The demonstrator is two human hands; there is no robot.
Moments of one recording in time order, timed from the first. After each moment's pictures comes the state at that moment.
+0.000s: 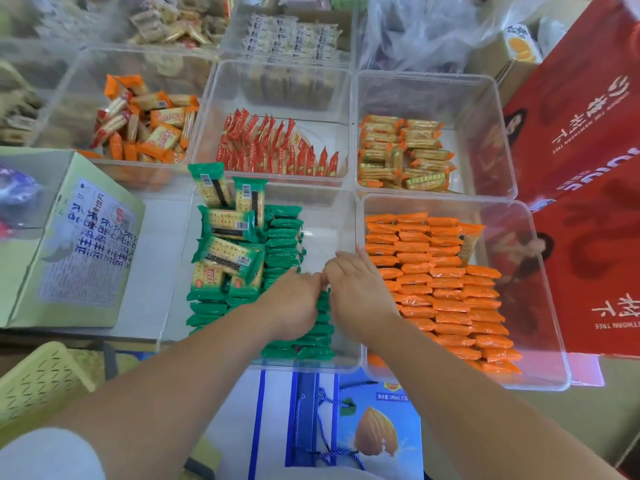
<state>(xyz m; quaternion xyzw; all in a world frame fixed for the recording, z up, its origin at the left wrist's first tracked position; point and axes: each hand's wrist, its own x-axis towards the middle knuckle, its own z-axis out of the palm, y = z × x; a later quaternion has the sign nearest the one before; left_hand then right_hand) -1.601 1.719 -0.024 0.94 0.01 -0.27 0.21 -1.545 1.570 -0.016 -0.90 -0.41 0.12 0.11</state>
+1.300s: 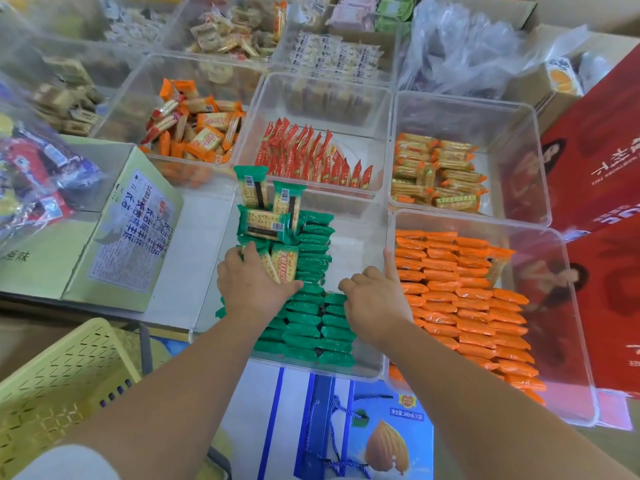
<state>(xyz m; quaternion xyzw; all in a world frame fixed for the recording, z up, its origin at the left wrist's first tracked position) -1.637 1.779 -0.030 0.87 0.45 -0.04 0.19 -1.545 1.588 -0.022 -0.89 -0.42 0.13 -0.10</state>
